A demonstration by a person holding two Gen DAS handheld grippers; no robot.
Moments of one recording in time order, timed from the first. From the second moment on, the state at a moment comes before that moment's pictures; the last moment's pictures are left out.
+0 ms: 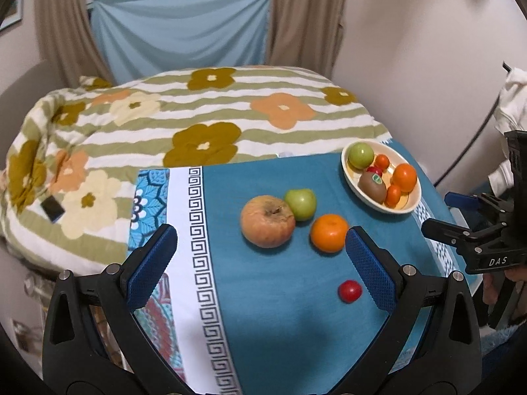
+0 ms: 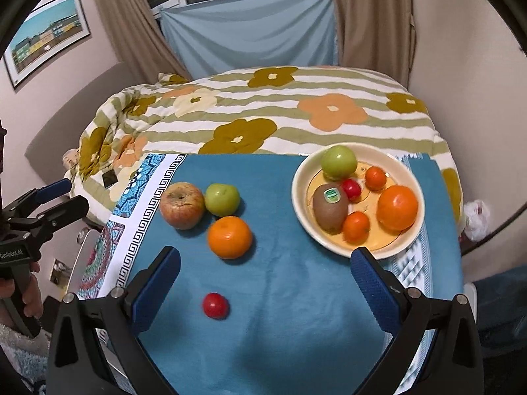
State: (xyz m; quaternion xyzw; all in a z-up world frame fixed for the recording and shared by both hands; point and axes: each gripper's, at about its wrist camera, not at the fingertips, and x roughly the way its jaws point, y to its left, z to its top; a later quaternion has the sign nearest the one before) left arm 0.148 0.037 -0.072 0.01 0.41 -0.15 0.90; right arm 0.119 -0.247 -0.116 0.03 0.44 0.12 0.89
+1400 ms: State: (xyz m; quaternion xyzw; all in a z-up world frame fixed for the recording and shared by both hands) left arm 0.259 -0.007 -0.201 0.13 0.48 -0.36 0.79; right arm 0.164 -0.183 -0.214 0.05 0.52 0.04 0.85
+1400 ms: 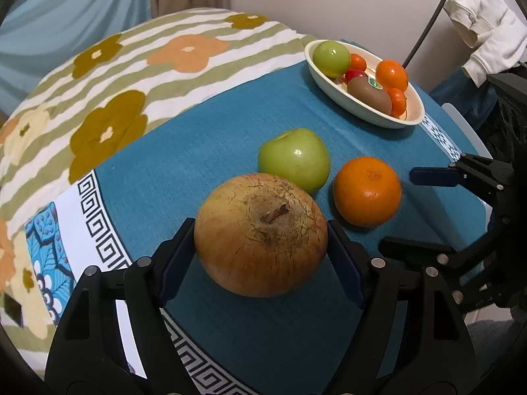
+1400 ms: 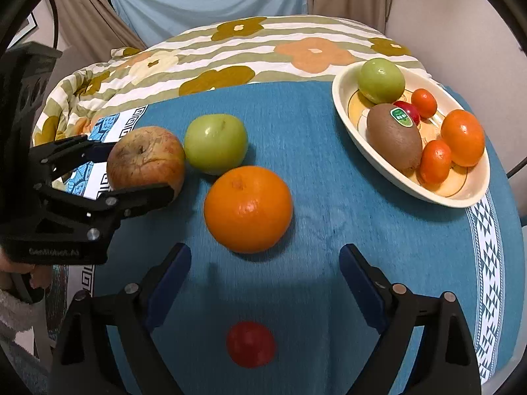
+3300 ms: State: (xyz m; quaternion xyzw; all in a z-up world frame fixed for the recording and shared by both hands) left arm 0.206 -0.105 -0.098 0.03 0.45 -0.22 0.86; right arm 0.180 -0.324 -0.129 0.04 0.44 0.13 0.88
